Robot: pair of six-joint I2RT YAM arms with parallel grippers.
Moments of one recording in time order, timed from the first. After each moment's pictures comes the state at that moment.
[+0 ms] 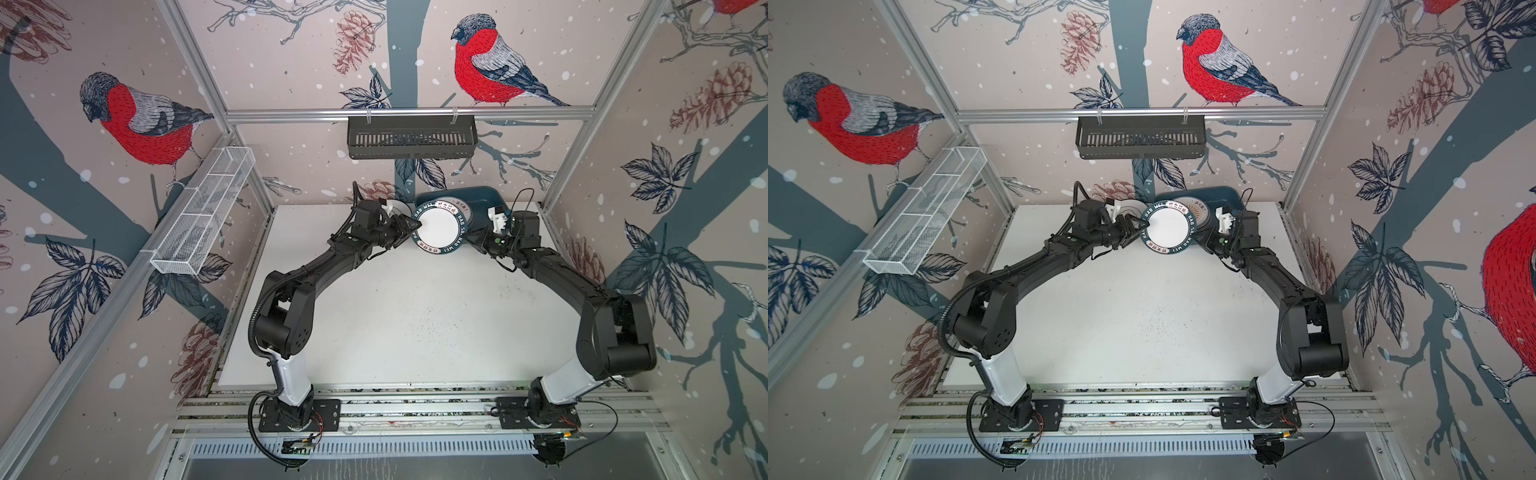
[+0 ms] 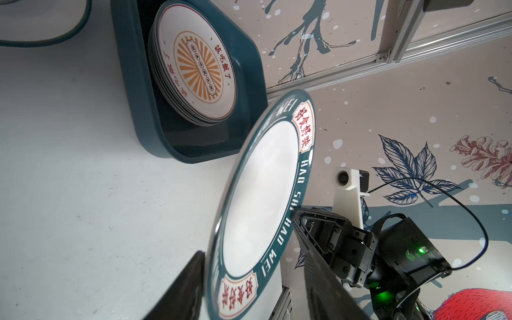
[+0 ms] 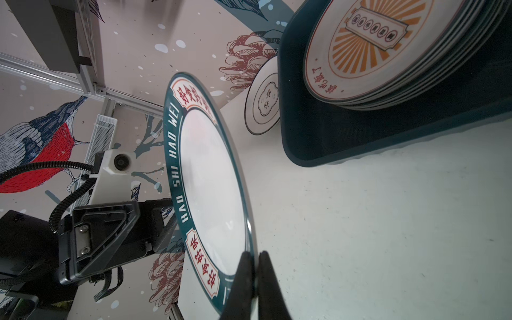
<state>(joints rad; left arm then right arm) -0.44 1.83 1.37 0.07 0.58 -1.02 0.12 1.59 1.07 0.01 -0.70 0.71</state>
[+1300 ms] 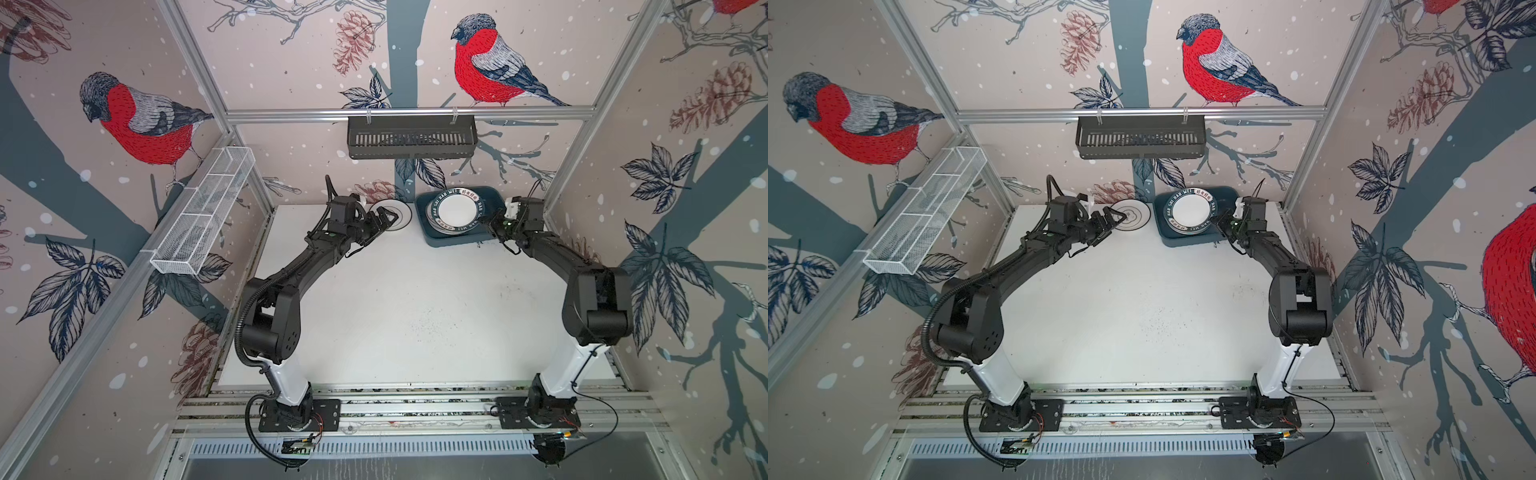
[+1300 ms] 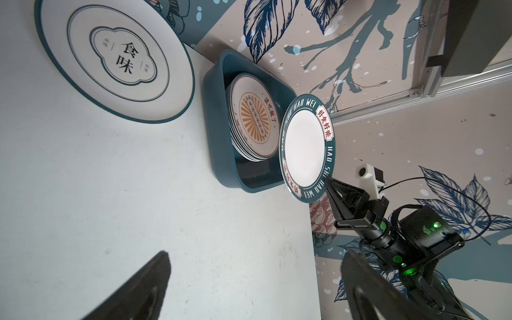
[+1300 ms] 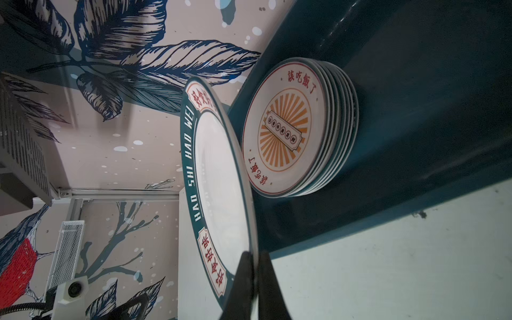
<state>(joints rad) -0.29 1.78 1.36 -0.08 0.51 -0.84 0.03 1.86 1.33 0.00 -0.54 0.84</state>
